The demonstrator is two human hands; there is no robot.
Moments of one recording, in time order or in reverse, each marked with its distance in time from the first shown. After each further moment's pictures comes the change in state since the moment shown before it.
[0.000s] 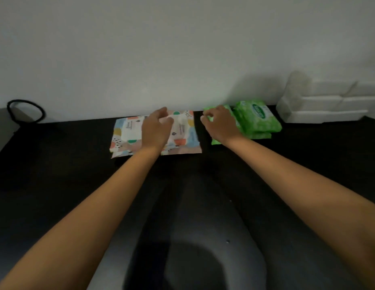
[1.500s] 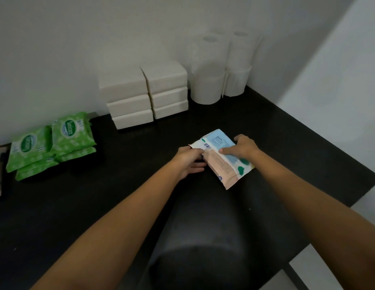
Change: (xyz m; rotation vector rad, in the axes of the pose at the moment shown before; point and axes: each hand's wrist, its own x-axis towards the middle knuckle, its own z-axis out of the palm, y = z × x) left_hand -0.193 0.186 0.439 -0.240 -0.834 -0.561; right_hand -0.147 0.437 -0.264 0.129 -0.100 0.820
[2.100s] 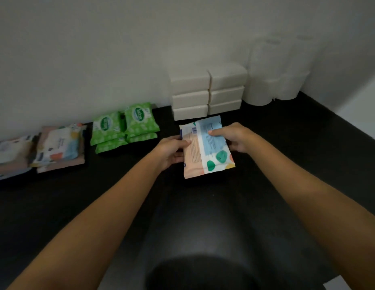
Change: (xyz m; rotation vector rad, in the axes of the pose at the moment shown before) left_hand -0.055 -0.010 -0.161 -0.160 0.153 0.154; right_hand -0.069 -0.138 0.073 0.526 -0.329 -0.101
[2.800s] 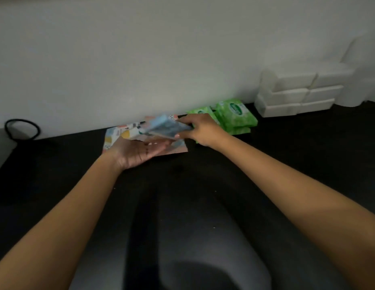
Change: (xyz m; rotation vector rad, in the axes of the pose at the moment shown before) left_hand -0.096 0.020 -0.353 -0.541 -0.119 -0.016; right_hand -0.064 -0.083 0.323 -0.571 -0.159 -0.781
